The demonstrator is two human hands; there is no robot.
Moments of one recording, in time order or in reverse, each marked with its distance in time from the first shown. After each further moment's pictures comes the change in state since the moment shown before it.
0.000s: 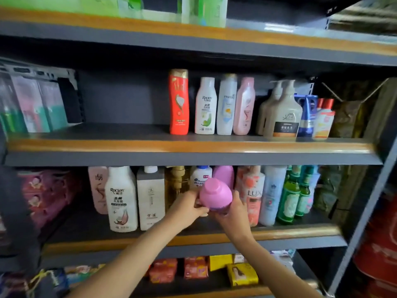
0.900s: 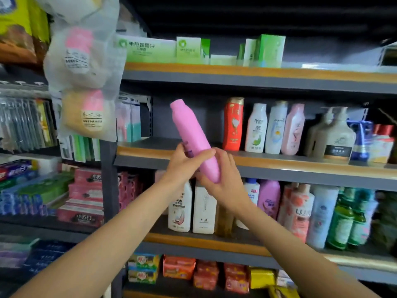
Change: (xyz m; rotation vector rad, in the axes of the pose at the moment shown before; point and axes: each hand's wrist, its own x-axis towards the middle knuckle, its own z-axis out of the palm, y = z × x) left_hand -0.078 0.040 -0.160 -0.727 0.506 -0.060; right_hand -0.034 -0.200 0.027 0.184 -0.114 -0.625
